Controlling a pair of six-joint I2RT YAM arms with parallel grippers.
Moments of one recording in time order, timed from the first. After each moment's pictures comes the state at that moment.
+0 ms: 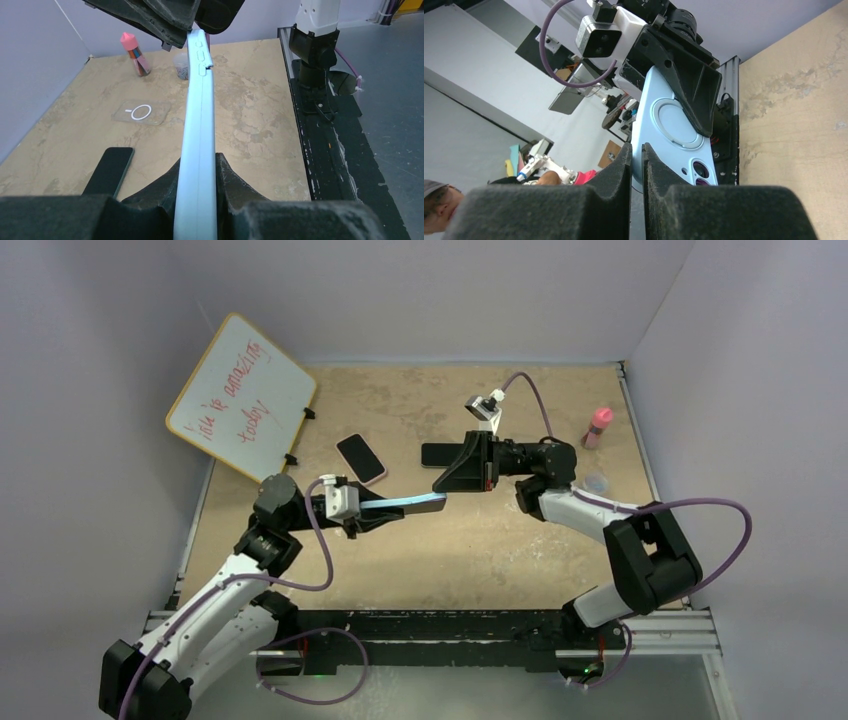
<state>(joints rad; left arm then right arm) -0.49 0.79 0.50 0.32 0.97 0.16 0.47 1.50 0.75 1.44 -1.22 1.56</state>
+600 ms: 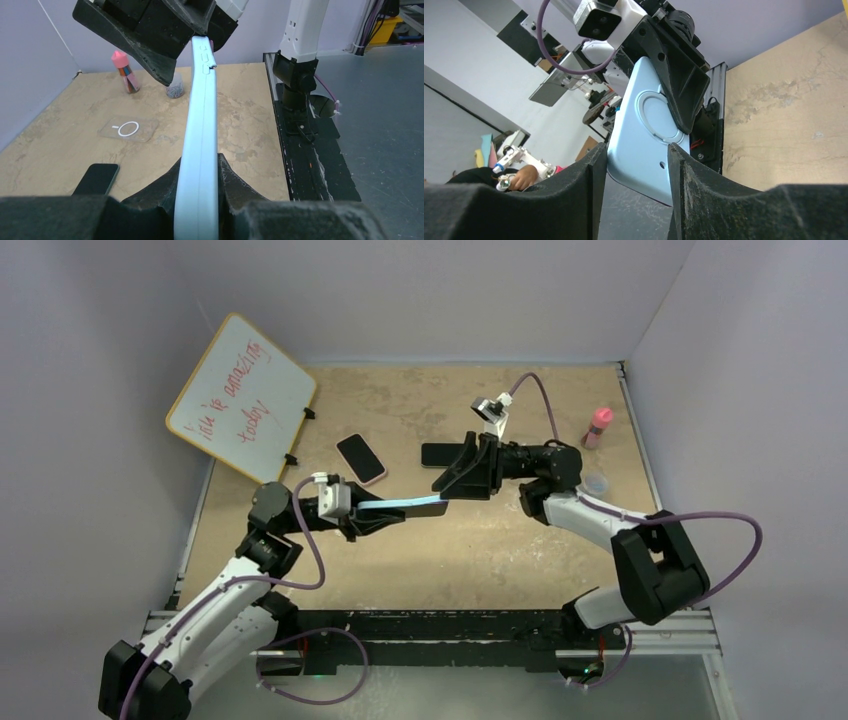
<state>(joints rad) -0.49 0.78 0.45 0.51 0.99 -0.04 0.47 1.45 0.73 1.42 -1.23 1.45</state>
